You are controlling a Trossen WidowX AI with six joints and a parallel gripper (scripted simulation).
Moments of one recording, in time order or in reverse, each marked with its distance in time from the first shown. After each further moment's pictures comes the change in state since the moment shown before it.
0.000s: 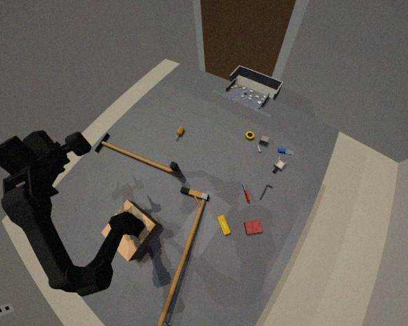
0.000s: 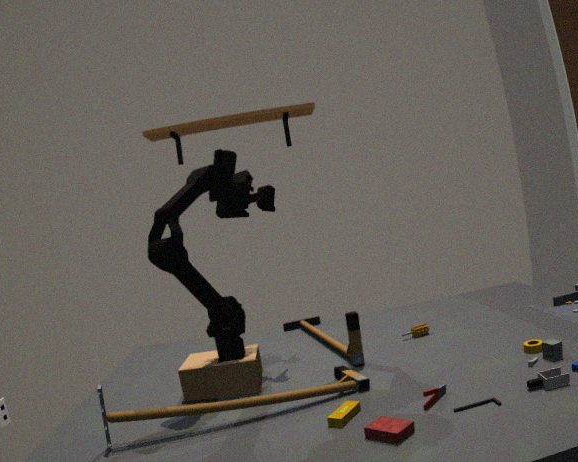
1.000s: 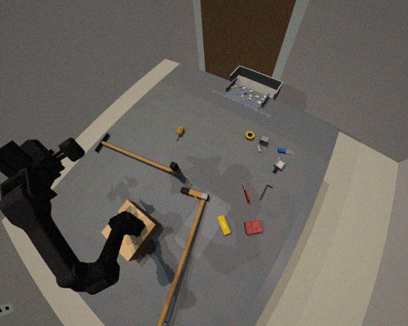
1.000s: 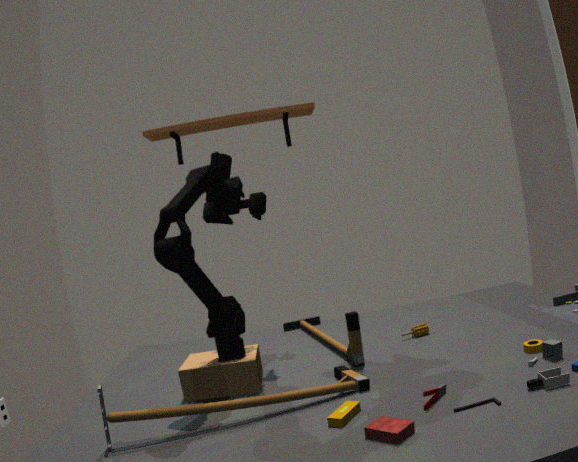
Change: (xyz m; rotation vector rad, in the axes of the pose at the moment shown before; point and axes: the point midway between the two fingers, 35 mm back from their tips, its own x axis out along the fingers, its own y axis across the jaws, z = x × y) arm -0.006 0.041 -0.017 -0.061 0.075 0.196
